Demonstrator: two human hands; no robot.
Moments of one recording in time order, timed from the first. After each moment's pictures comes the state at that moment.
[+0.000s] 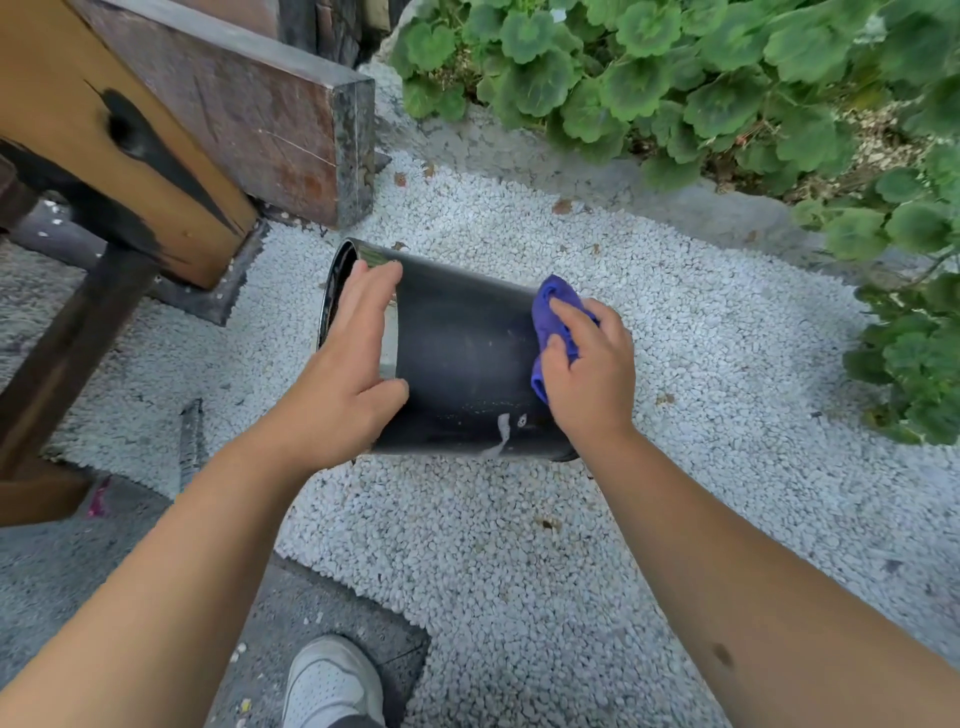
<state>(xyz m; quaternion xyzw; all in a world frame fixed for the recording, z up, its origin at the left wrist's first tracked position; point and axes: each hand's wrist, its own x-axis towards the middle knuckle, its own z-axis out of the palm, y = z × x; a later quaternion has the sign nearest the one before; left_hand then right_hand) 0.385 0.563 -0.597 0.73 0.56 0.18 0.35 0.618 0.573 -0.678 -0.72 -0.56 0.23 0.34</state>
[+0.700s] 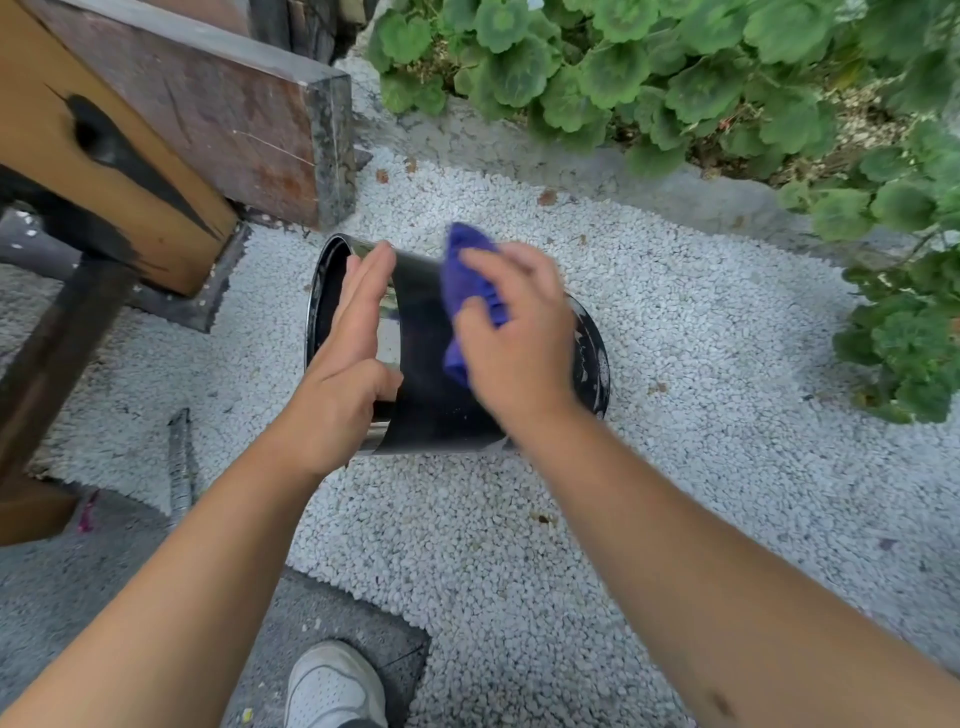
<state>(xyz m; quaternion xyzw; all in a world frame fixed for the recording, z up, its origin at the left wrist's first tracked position) 0.409 0.567 -0.586 0.65 0.53 0.27 0.47 0.565 0.583 -0.614 -0.63 -0.55 0.27 0.47</state>
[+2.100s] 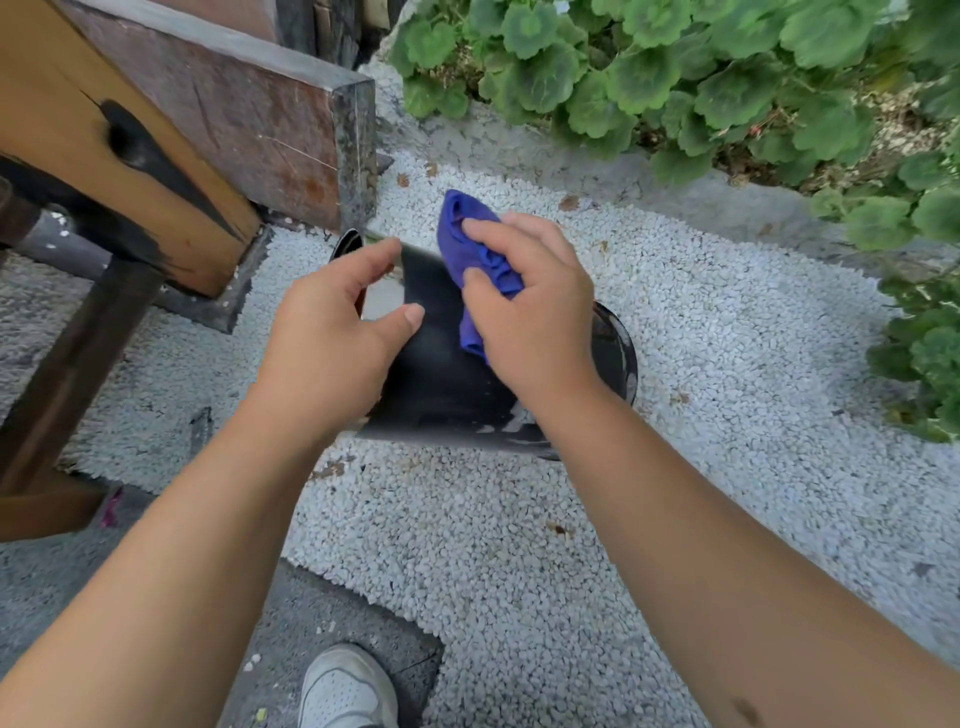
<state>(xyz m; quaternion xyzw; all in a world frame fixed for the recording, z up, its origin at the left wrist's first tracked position) 0.408 0.589 -0.554 0.61 0.69 0.28 0.27 0.562 0.606 -0.594 -0.59 -0.57 0.29 0.49</state>
